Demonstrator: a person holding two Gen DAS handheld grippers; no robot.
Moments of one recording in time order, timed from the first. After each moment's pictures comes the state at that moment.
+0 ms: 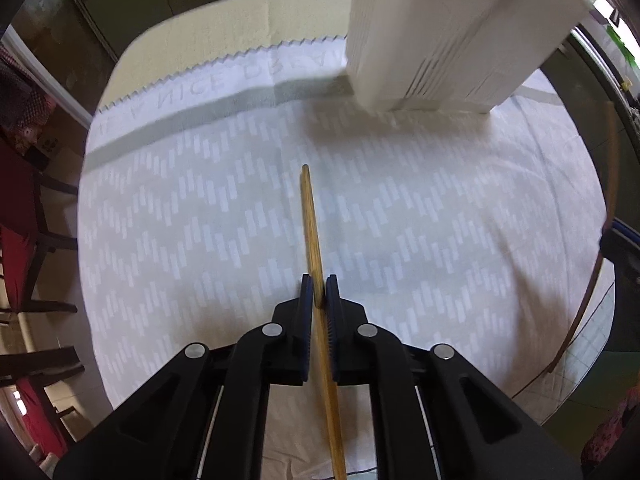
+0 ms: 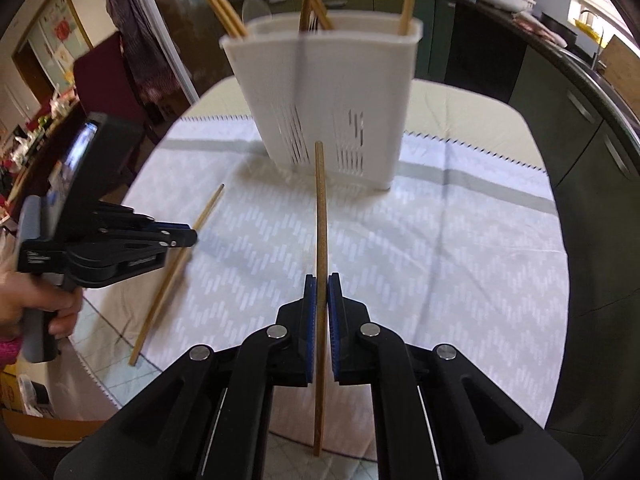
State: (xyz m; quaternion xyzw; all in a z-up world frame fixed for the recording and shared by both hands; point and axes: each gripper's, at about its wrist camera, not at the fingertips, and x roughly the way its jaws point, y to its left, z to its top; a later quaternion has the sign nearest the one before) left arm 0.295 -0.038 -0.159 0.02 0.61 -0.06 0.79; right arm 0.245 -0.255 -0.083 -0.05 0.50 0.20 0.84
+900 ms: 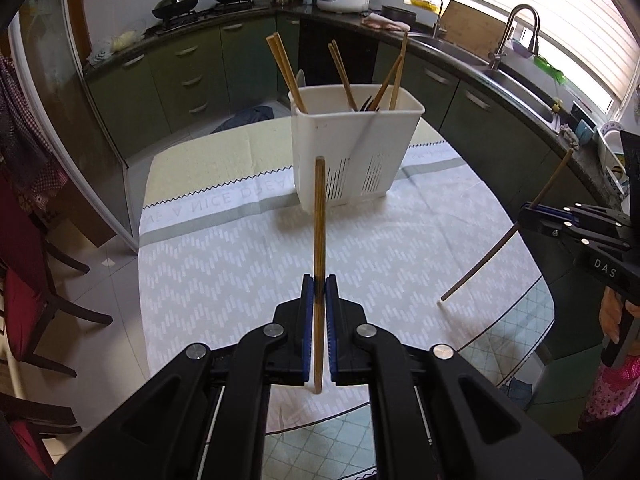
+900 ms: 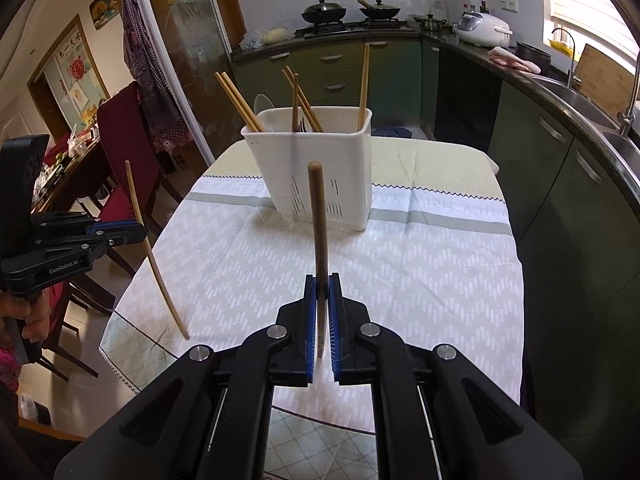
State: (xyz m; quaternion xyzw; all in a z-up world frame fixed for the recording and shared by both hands) left arm 0.196 -0.043 -0.029 0.03 0.46 -0.12 0.88; right arm 0.198 -0.301 -0.014 -0.01 0.43 0.21 0.88
